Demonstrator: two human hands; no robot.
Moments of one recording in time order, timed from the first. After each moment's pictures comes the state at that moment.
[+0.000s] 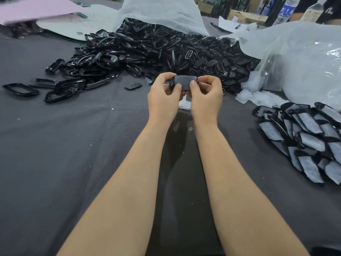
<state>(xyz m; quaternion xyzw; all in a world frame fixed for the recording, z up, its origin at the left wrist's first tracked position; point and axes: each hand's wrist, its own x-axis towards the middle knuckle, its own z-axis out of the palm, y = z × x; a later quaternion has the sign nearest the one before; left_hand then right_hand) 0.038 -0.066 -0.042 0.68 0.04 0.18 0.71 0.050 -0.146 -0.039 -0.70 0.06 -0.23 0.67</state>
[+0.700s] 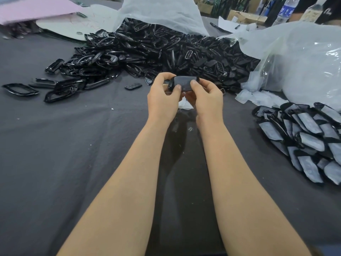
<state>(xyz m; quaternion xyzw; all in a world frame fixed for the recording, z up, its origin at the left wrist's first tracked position) 0.038 -0.065 -0.041 0.69 0.05 0.17 0.70 0.056 -0.154 -0.037 -0.63 0.08 -0.12 0.76</state>
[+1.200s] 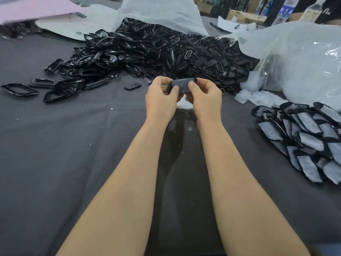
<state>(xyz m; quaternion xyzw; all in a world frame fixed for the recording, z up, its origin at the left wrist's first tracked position) 0.043 -0.062 -0.043 0.71 0.08 0.15 0.69 0.057 -0.155 -0.038 -0.70 0.05 -0.15 0.70</state>
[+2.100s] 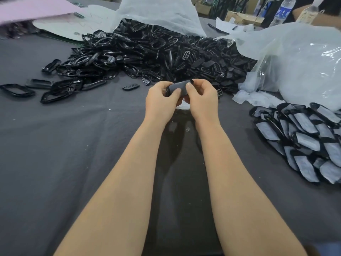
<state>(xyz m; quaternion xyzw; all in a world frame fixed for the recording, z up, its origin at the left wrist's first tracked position) 0.042 -0.061 -0.042 0.72 0.07 0.11 0.68 0.056 -0.155 -0.038 -0.76 0.02 -0.15 0.64</state>
